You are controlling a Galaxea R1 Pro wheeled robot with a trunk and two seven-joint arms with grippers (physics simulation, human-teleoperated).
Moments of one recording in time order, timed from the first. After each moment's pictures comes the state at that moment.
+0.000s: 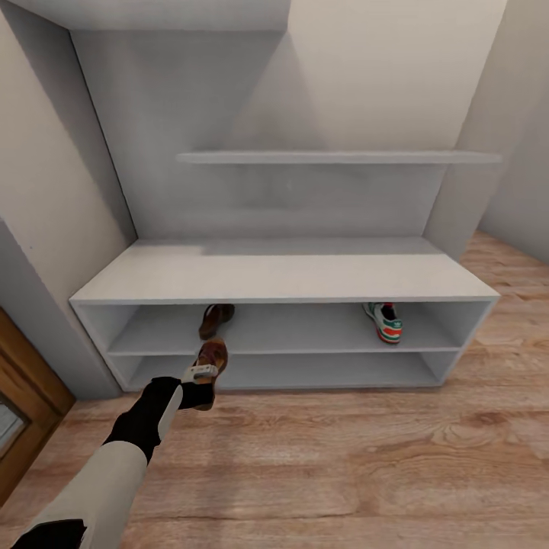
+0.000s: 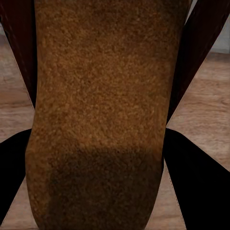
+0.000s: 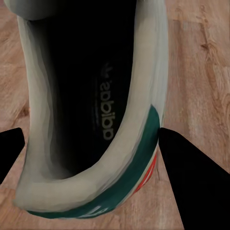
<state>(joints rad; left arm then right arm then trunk) -0.75 -0.03 0.09 -0.68 0.01 0.68 -0.12 -0.46 -0.83 -1.10 -0.75 -0.14 0.53 -0.15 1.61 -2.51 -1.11</state>
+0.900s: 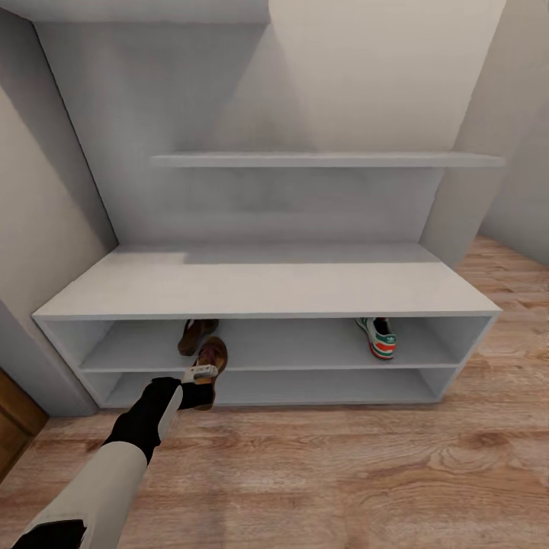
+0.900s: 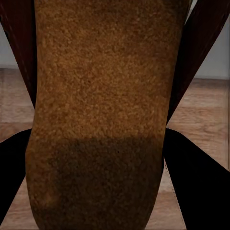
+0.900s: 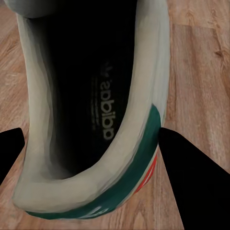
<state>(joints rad) -0.75 -0.03 0.09 -0.68 0.01 0.68 -0.12 -0.46 -0.83 -1.10 -0.75 -0.14 0.53 -0.15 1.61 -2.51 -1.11</state>
